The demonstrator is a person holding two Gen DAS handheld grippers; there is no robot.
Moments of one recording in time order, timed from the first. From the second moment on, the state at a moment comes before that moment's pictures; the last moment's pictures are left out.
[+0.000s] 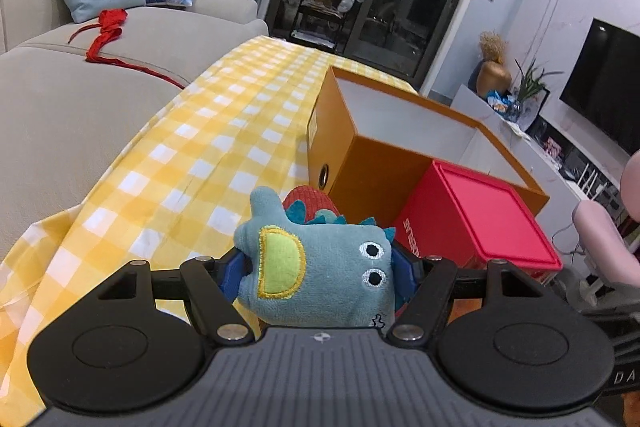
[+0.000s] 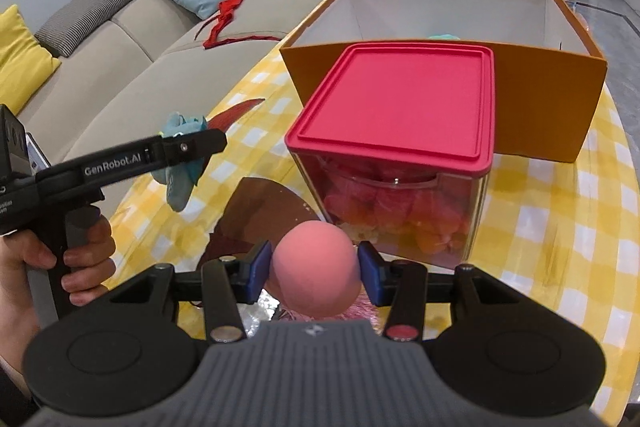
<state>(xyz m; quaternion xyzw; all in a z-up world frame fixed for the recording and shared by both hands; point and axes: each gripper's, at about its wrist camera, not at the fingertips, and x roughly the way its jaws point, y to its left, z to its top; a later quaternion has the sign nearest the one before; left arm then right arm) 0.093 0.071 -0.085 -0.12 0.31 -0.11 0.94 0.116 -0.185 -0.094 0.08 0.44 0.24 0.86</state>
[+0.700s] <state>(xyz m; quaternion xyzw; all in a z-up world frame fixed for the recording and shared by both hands) 0.110 0.090 -0.030 -0.19 0.24 -0.06 0.95 0.110 -0.204 -0.081 0.22 0.37 0.29 0.85</state>
